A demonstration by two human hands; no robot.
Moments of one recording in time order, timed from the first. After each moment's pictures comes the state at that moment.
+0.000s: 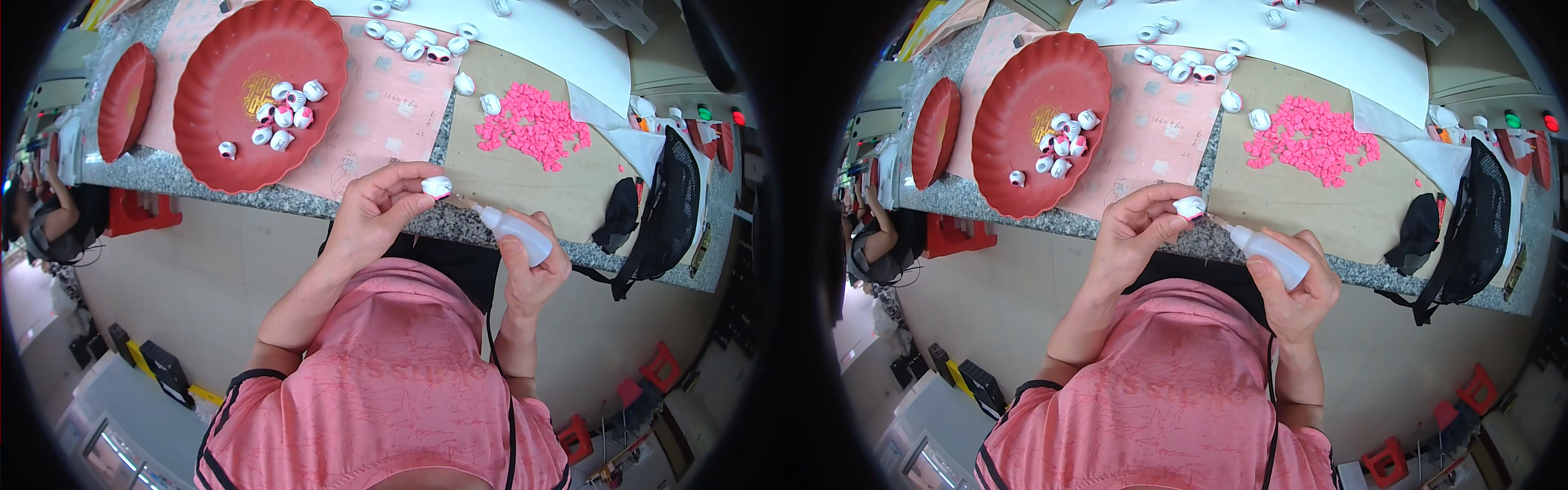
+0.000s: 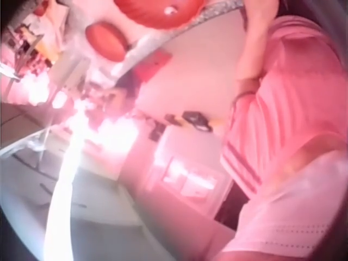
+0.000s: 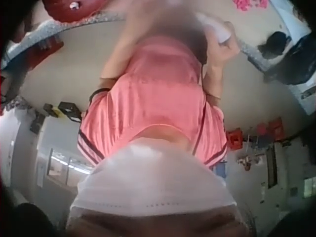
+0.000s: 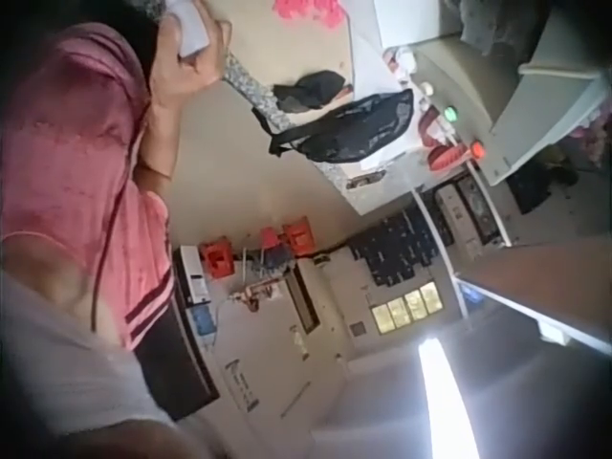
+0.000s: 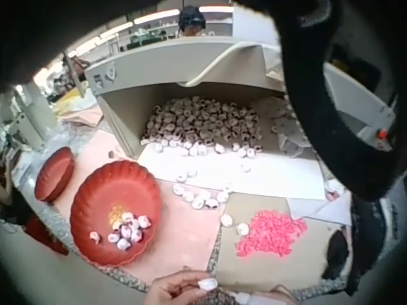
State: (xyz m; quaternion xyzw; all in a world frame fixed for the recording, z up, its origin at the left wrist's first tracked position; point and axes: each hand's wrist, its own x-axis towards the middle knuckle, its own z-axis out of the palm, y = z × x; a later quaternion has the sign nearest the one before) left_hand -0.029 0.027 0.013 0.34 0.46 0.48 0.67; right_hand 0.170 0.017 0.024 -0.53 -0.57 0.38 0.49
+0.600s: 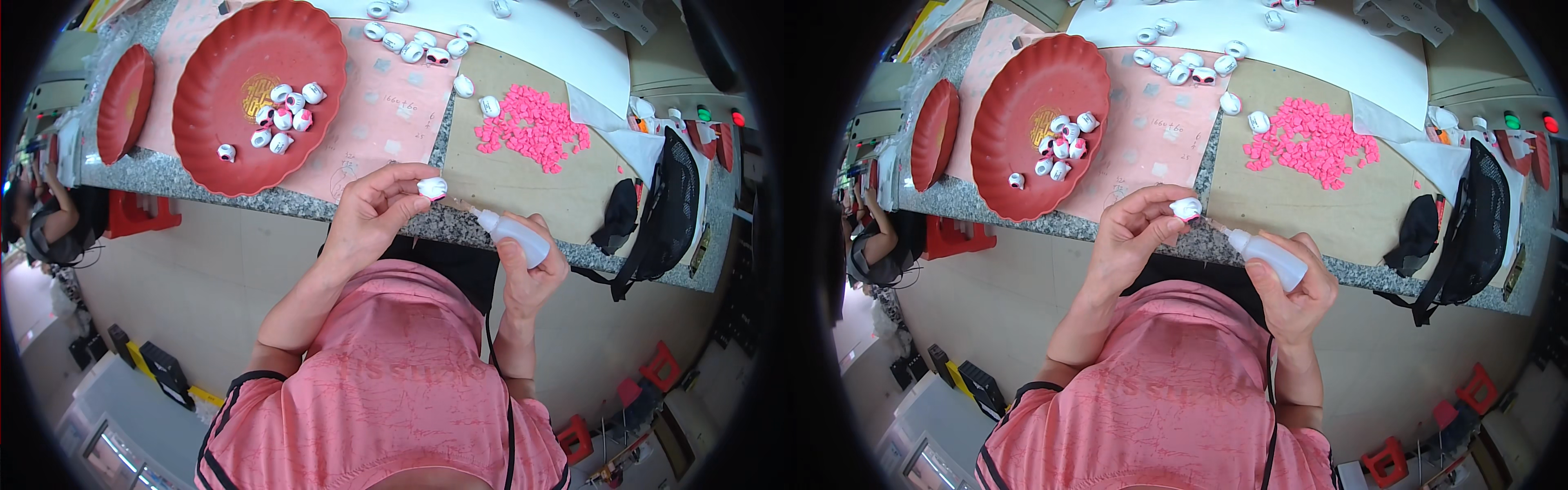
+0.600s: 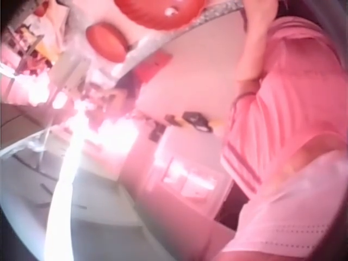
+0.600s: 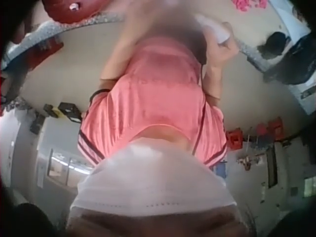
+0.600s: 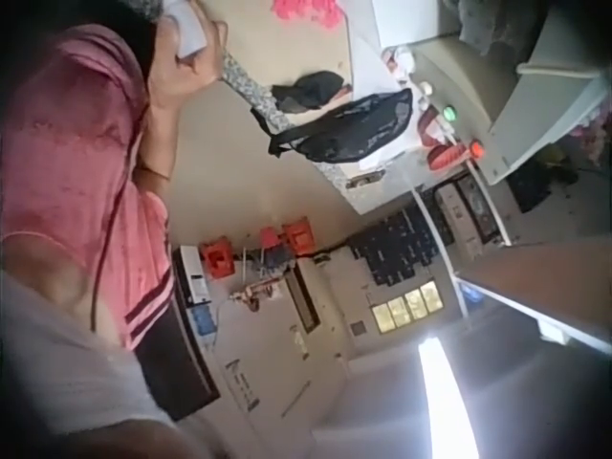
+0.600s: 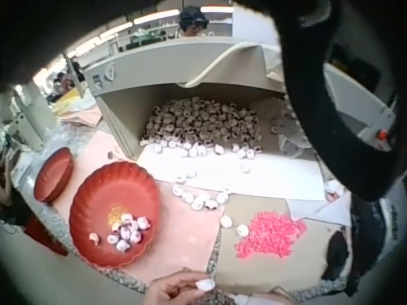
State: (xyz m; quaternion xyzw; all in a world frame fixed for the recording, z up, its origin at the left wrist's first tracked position) left_hand -0.033 0.028 0.014 0.35 0.46 0.47 0.67; right_hand 0.171 0.015 0.020 -0.53 -0.57 0.39 0.49
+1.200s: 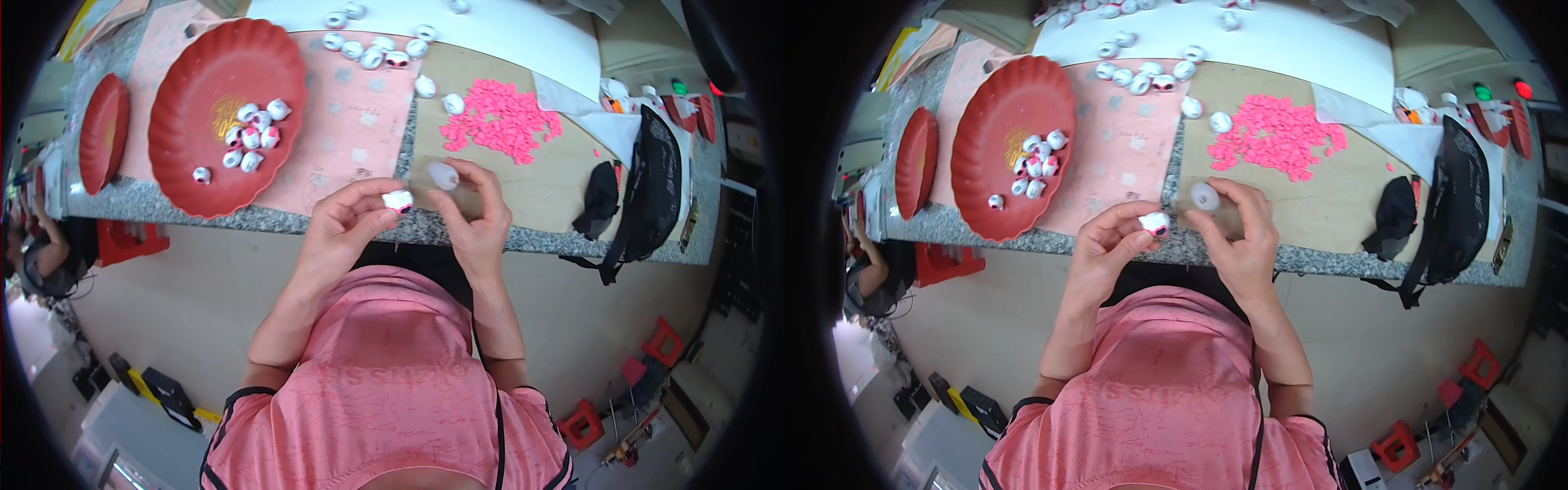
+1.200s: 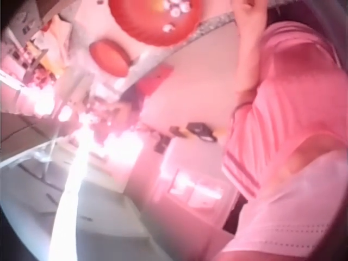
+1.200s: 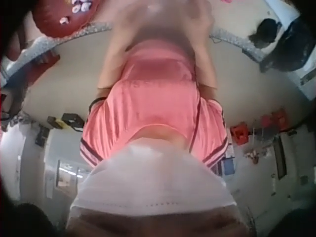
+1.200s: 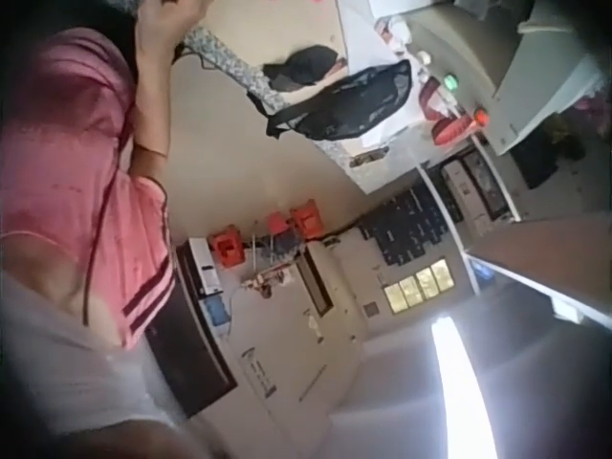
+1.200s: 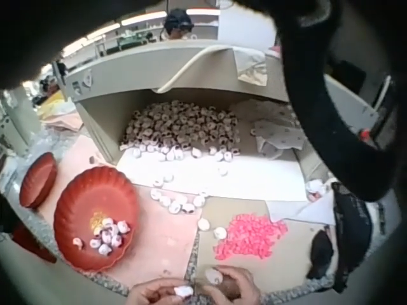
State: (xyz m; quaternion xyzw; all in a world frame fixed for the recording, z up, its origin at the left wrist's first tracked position) left_hand -0.035 0.022 0.012 0.31 0.46 0.44 0.71; right_hand 0.145 0.046 -0.015 -0.56 -0.62 0.32 0.44
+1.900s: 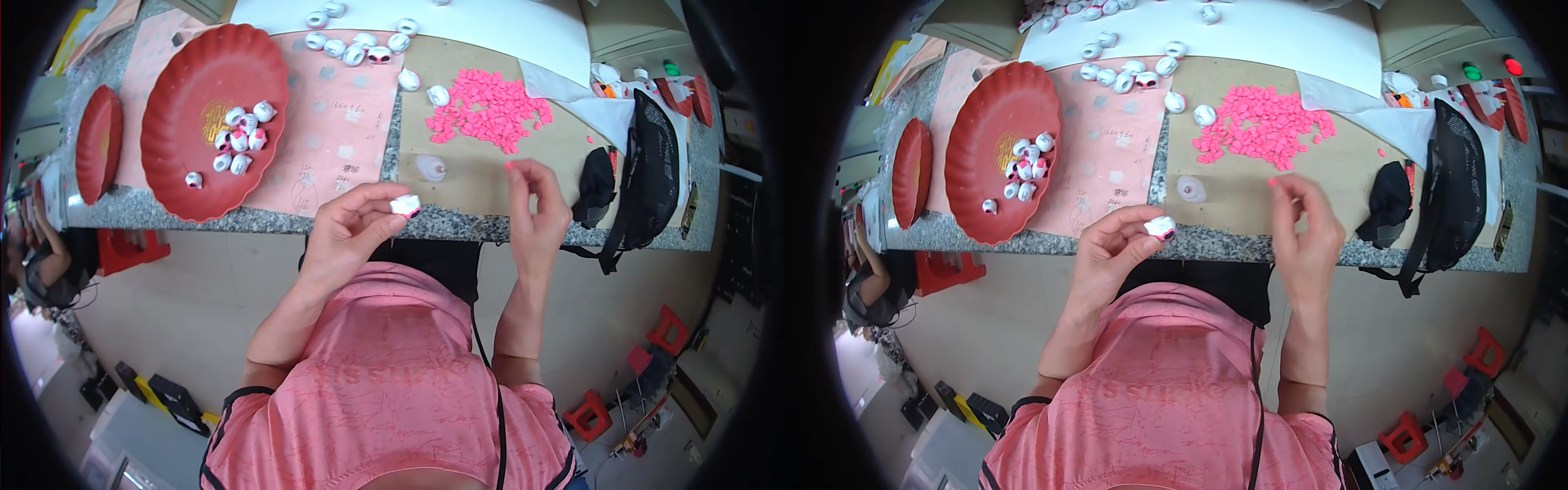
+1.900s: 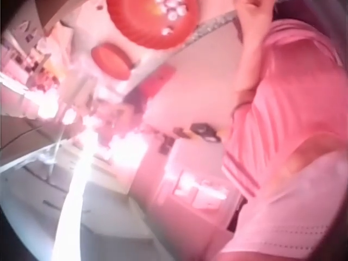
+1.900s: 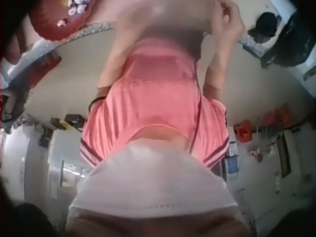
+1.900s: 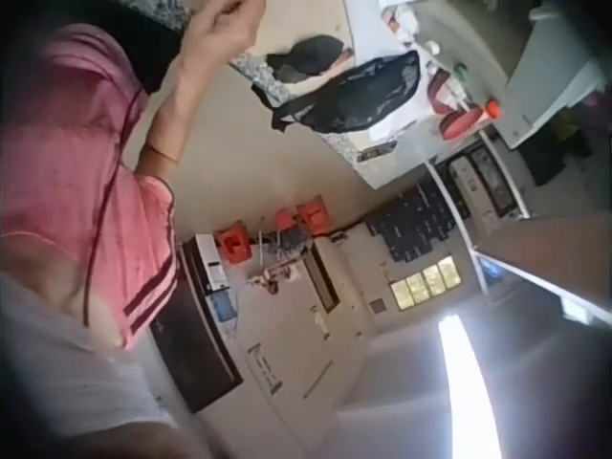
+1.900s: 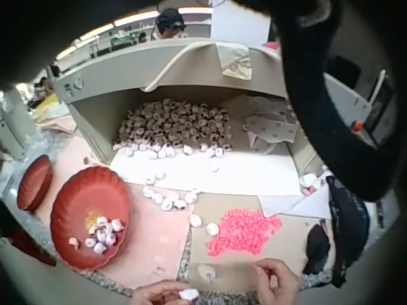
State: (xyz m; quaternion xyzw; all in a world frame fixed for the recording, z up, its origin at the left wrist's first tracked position) left_hand -0.018 0.018 0.015 0.31 0.44 0.44 0.71; right_hand 0.202 0.051 0.016 -0.65 -0.60 0.23 0.41
